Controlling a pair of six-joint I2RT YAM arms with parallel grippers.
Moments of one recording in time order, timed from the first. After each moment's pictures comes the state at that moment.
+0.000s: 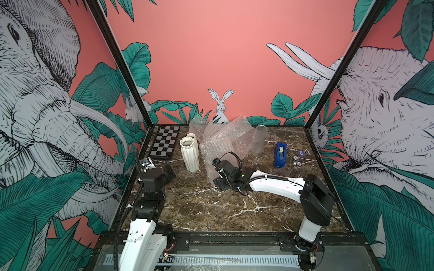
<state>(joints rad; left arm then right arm) -0.11 0.57 0.57 -0.44 -0.39 -0.38 1.03 1.80 1.29 -0.45 0.22 0.22</state>
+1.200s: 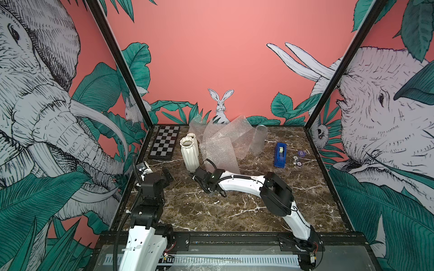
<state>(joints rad) -0.11 0.50 0.55 -0.50 -0.45 -0.39 1.14 2.22 1.74 -0.79 0.38 0.26</state>
